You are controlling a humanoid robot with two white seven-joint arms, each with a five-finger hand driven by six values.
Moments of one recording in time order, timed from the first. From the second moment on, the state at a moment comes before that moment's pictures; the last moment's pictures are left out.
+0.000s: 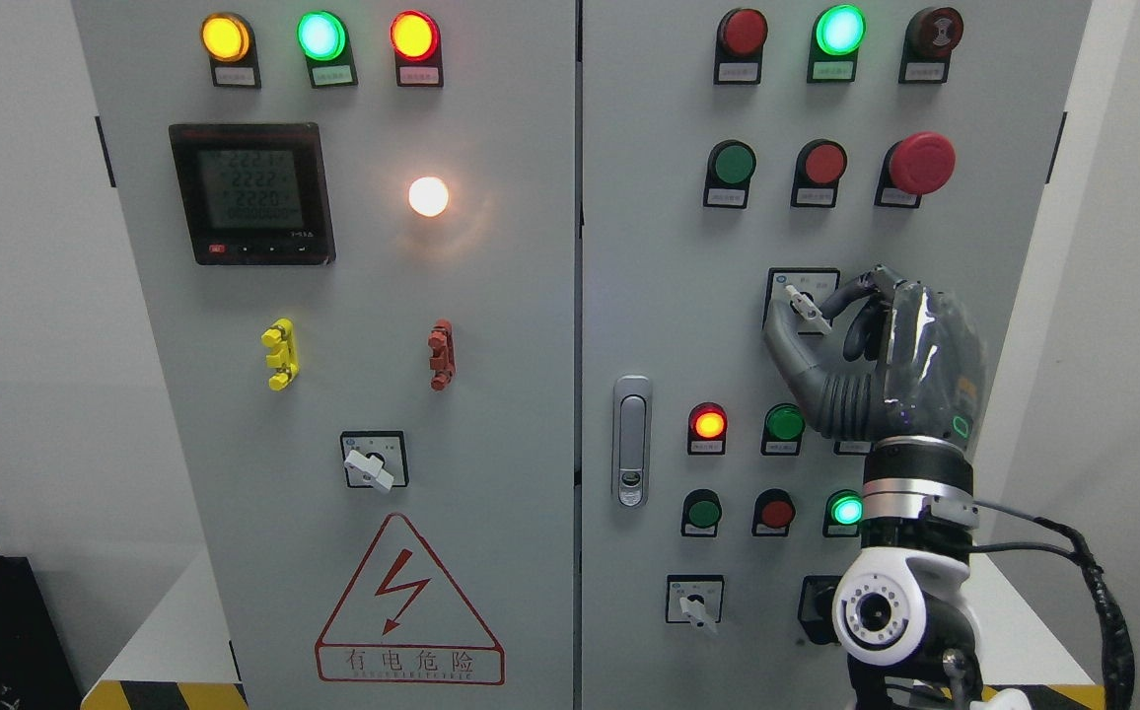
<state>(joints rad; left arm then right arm) 0.00 -0.09 0.00 0.00 0.00 -0.11 0.06 -0.71 0.11 0.08 -1.80 0.95 0.42 -0.07</state>
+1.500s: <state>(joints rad) 0.00 -0.09 0.00 0.00 0.00 -0.11 0.06 -0.71 0.11 0.09 -1.80 0.95 0.42 -0.07</state>
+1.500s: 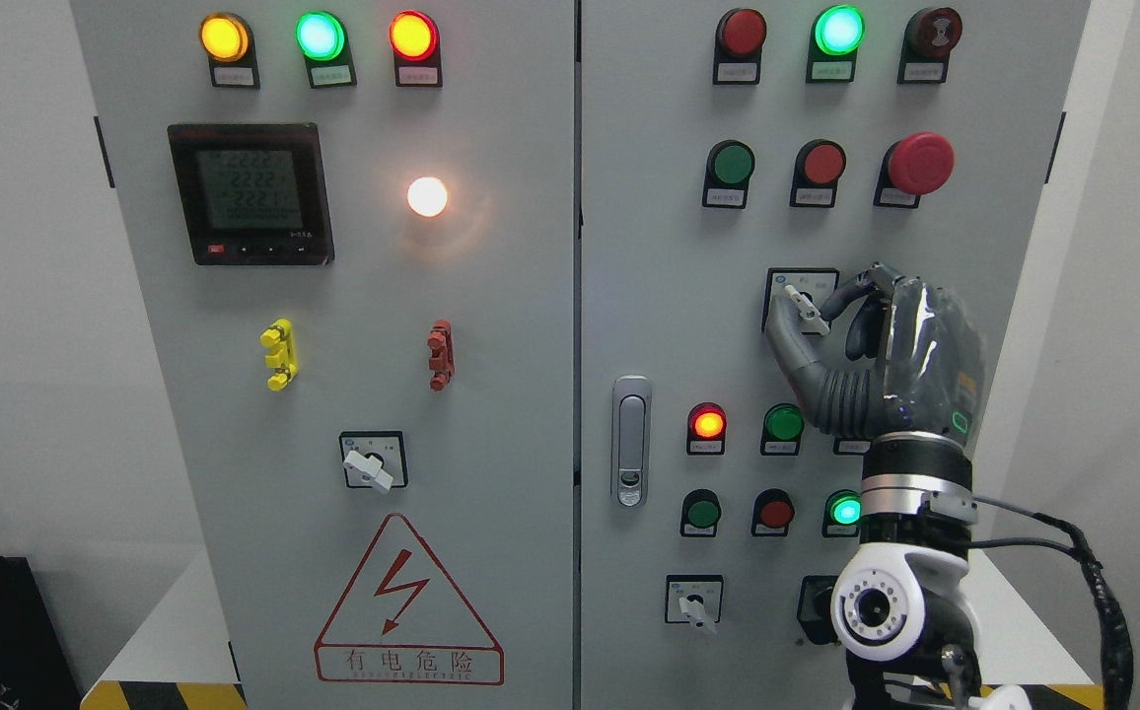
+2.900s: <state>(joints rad) 0.00 -0.09 0.00 0.00 0.00 -0.11 0.06 -0.72 0.11 0.09 -1.80 0.95 0.42 -0.07</state>
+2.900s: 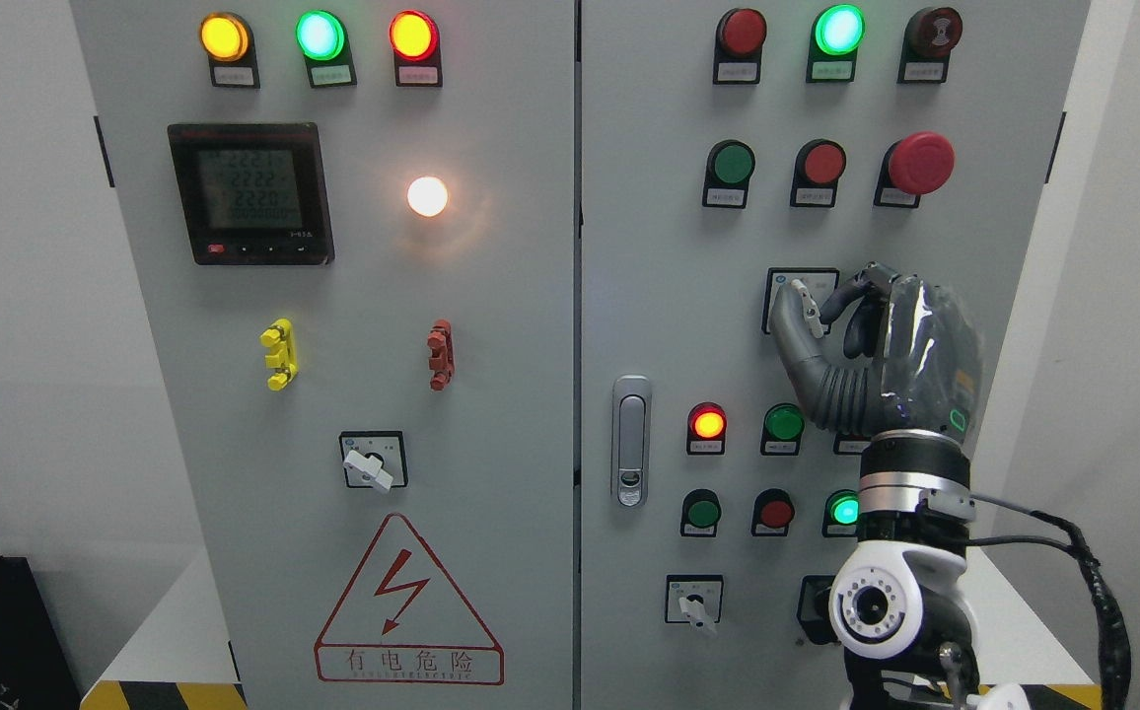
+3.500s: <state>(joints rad) 0.00 -0.09 0.00 0.00 0.00 -0.11 0.06 -0.72 0.11 0.09 -1.80 0.95 0.42 -0.07</state>
